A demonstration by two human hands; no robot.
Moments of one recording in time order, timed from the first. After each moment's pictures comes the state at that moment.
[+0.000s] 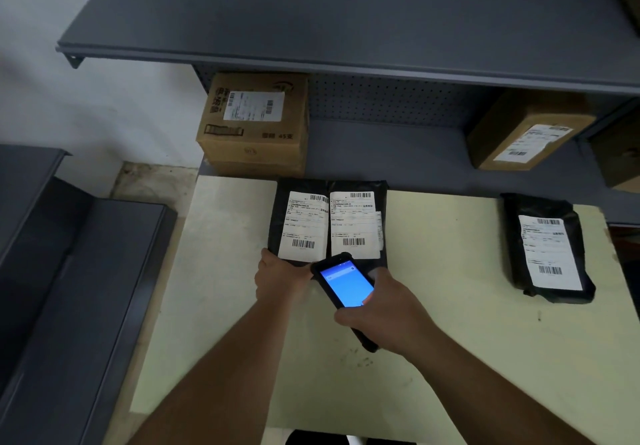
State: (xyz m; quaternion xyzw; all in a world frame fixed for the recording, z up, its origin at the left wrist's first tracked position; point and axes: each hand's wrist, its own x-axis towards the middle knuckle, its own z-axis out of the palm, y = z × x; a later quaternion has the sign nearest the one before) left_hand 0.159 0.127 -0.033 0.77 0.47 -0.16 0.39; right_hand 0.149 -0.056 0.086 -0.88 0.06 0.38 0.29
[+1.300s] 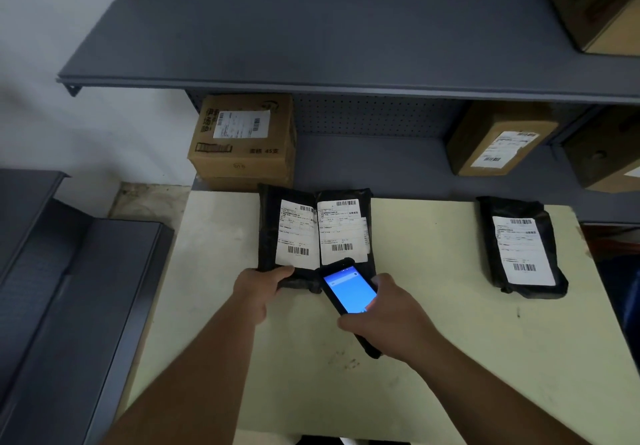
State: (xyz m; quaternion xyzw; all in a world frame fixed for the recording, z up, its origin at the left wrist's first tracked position) left_hand 0.147 0.144 -0.024 0.61 0.51 -0.15 0.58; right_hand 0.138 -0.094 0.108 -0.87 0.08 0.37 0.31
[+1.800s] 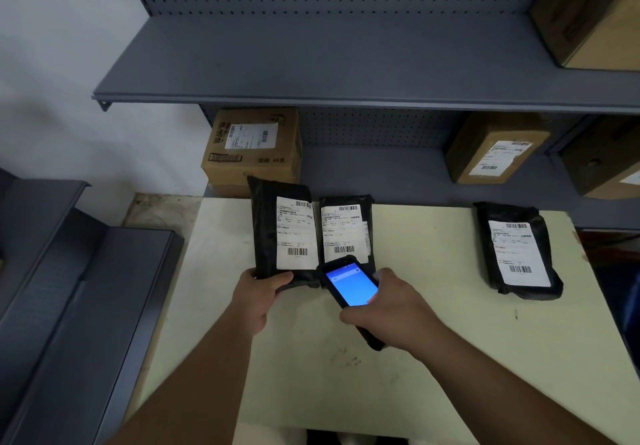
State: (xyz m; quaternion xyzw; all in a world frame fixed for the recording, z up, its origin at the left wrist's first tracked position) left_hand 0.118 0.143 0.006 0.57 0.47 -0.07 0.67; right_hand 0.133 -0.097 0.134 -0.88 0.06 0.36 0.30
